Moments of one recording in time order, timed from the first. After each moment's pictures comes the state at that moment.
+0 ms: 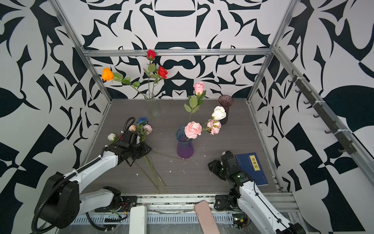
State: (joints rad) left arm -0.37 1.21 0.61 -0.37 0.22 -0.78; right arm 0.33 0.65 0.19 -0.44 -0.24 0.97
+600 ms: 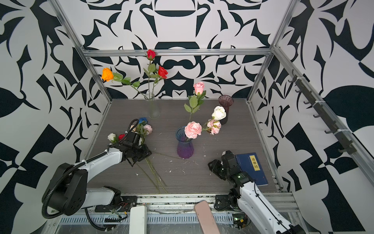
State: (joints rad) left arm -0.36 1.34 0.62 -0.39 0.23 -0.78; right arm 0.33 0.63 0.19 -0.44 -0.24 0.97
